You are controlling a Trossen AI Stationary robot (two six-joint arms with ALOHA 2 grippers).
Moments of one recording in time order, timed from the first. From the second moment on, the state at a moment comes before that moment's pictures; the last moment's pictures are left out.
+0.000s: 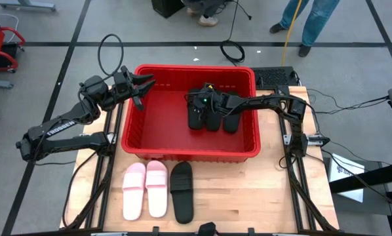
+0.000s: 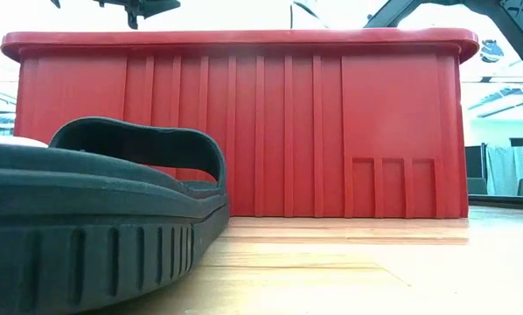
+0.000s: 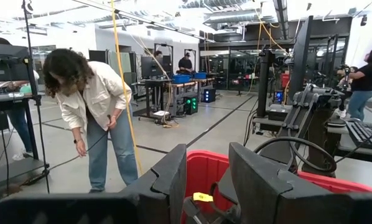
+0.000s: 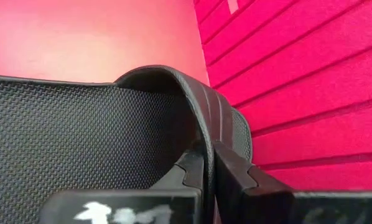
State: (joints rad) left arm 0.56 0.79 0.79 0.15 0.14 -0.02; right arm -0.38 1.98 1.28 0.05 0.33 -0.54
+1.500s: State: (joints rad) left arm 0.56 0.79 0.79 0.15 0.18 -0.04; right arm -0.40 1.98 1.28 -0.02 0.32 -0.52
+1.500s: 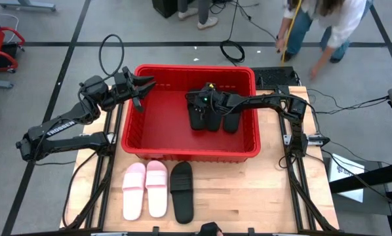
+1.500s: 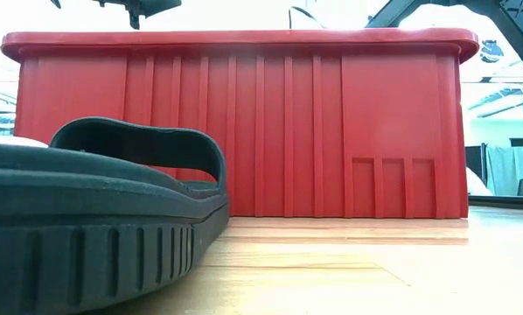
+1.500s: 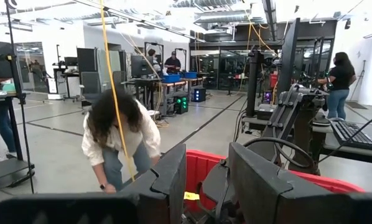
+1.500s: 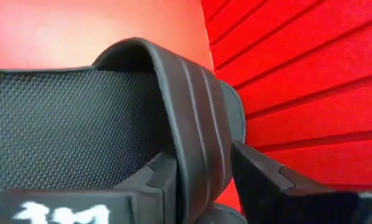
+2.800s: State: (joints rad) left arm 0.56 0.79 0.79 0.12 0.19 -0.04; right arm -0.40 1.92 1.28 -0.04 0.22 -0.30
